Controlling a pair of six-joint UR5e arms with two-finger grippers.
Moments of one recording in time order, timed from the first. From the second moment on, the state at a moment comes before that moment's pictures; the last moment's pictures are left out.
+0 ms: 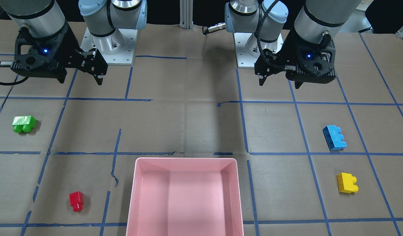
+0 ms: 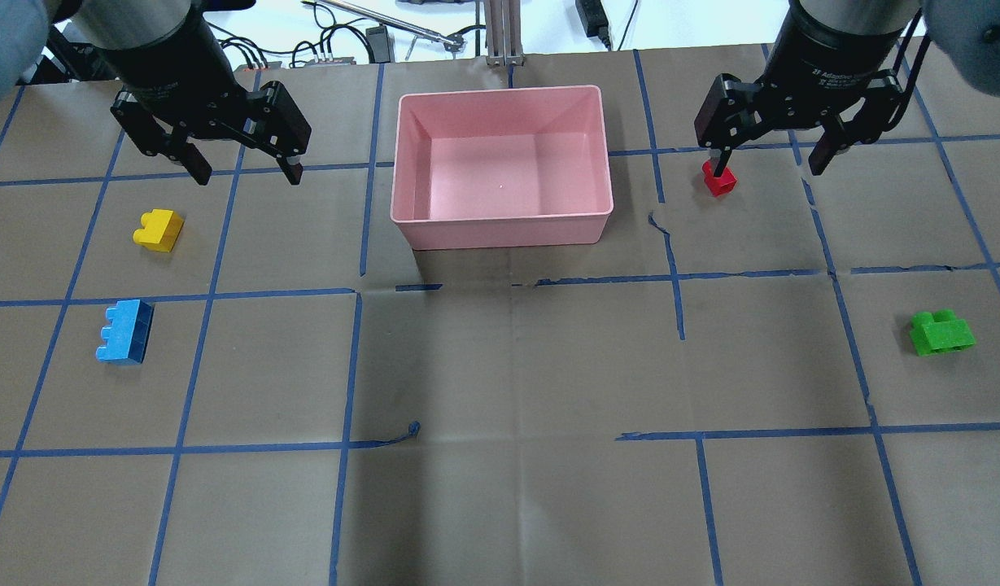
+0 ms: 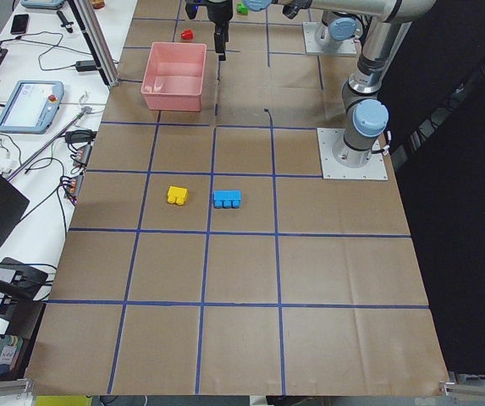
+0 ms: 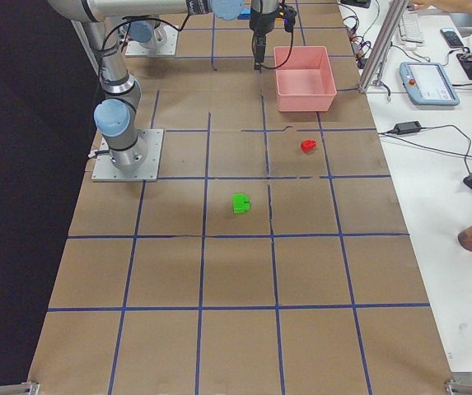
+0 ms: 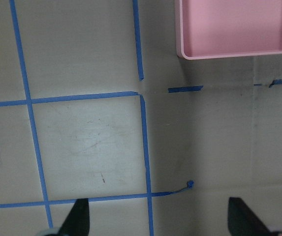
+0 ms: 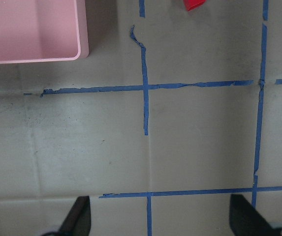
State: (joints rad) left arm -1.57 -1.64 -1.41 -1.71 1.56 0.07; right arm 1.56 -1.53 1.48 -1.47 -1.57 0.02
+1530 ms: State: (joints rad) left arm -1.42 -1.67 -1.43 -1.72 1.59 0.19; right arm 1.47 -1.53 1.48 -1.48 -1.61 -0.11
